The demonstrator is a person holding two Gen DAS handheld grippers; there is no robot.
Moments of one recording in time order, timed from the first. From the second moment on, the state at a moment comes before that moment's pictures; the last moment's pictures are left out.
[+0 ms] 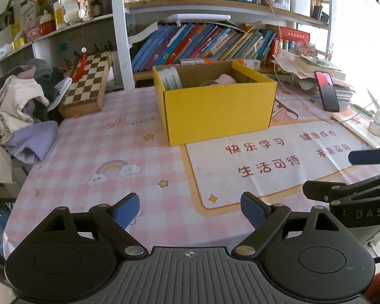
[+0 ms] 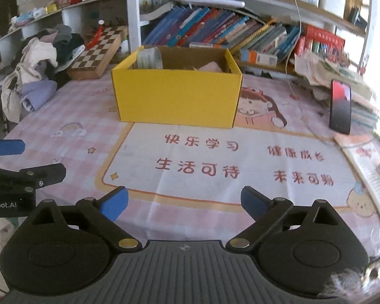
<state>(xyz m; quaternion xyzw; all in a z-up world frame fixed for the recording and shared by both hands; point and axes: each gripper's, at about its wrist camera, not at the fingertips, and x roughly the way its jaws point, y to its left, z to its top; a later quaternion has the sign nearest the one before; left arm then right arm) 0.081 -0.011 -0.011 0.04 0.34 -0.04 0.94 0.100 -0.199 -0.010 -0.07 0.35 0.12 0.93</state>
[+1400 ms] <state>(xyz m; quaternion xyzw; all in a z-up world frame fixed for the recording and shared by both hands) 0.065 -0.001 -0.016 0.01 0.36 -0.02 0.93 0.091 -0.183 -0.015 -0.09 0.36 0.15 0.92</state>
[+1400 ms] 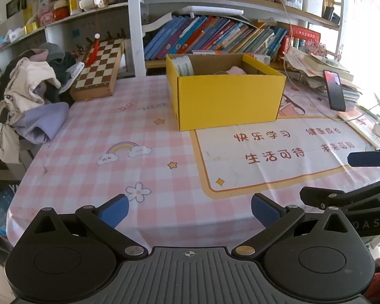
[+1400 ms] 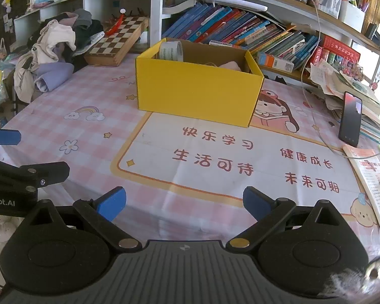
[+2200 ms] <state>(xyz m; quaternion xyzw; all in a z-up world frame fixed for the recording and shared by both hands) 0.066 -0.003 -0.017 0.02 0.36 -0.02 0.93 0.091 -0.185 -0.017 -0.10 0.37 0.15 0.91</state>
